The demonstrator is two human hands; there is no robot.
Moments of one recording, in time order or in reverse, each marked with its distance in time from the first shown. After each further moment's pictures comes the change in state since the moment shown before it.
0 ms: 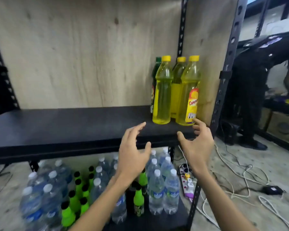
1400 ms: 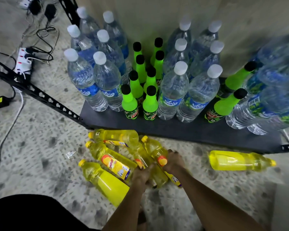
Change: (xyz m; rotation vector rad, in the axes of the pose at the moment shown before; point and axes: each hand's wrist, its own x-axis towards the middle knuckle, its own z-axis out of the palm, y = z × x) left_hand -0.424 -0.361 -0.023 -0.131 0.009 -2.064; right_hand -0.491 0.219 0.217 -0.841 -1.733 0.430
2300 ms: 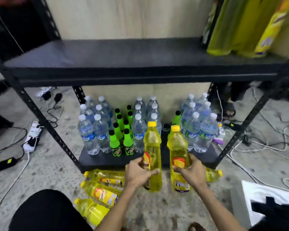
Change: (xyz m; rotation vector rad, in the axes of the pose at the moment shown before) left_hand -0.253 0.041 -0.022 0.412 -0.024 1.058; right_hand -0.239 0.115 -0.130 0.703 0.762 -0.162
